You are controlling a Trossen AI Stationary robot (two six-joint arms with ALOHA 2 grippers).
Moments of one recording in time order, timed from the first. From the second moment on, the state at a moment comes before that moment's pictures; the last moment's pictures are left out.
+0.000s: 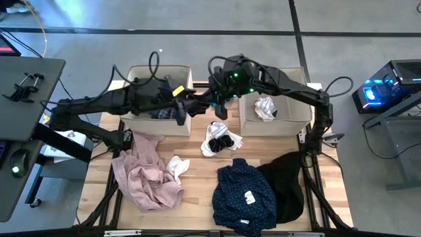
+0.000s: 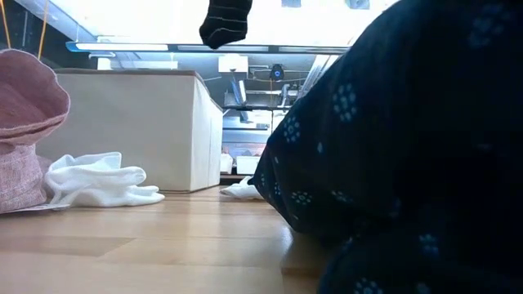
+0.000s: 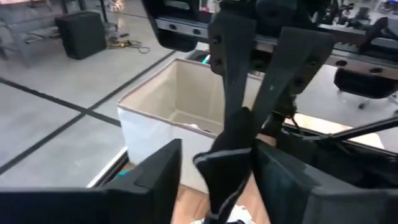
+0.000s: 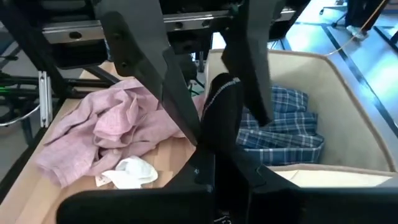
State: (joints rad) left arm 0.09 1.22 1.33 -0.40 -0.29 -0.13; right arm -0.18 1.83 2.16 -0.84 -0.18 -0.14
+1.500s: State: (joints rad) left arm 0.74 1.13 0.93 -0.73 -0.18 -0.34; right arm -0.17 1.68 2.27 -1.24 0.06 0.11
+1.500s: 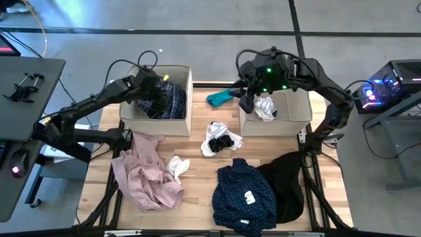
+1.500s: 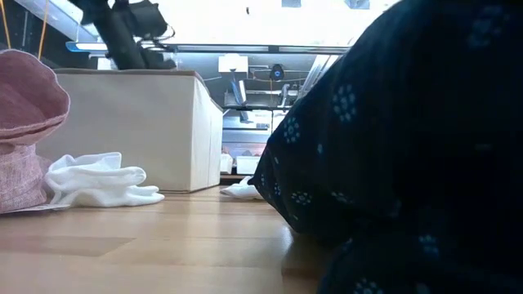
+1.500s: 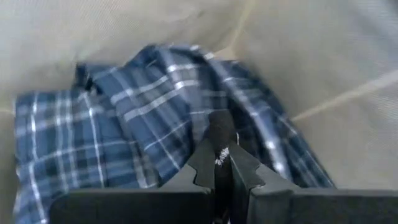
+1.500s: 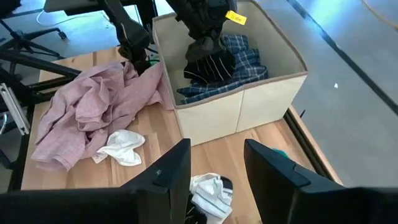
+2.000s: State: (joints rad) left arm 0.91 1.13 0.89 -0.66 0.13 -0.41; right arm -0.04 1.82 2.27 -1.39 0.06 0.13
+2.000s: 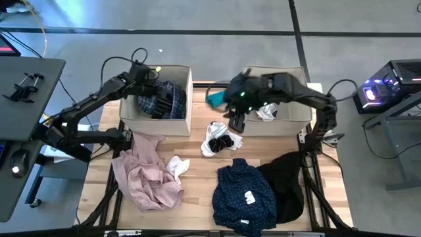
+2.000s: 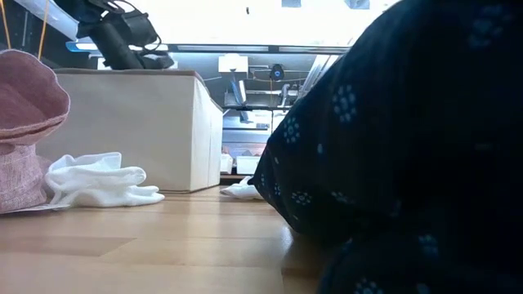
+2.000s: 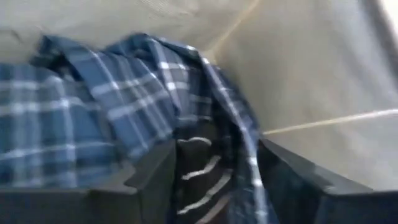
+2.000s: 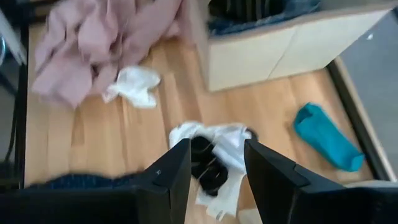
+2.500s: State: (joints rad) left arm 0.71 0.73 0.89 -0.53 0.25 -0.32; right arm 0.03 2.10 2.27 -1.43 -0.08 -0.04
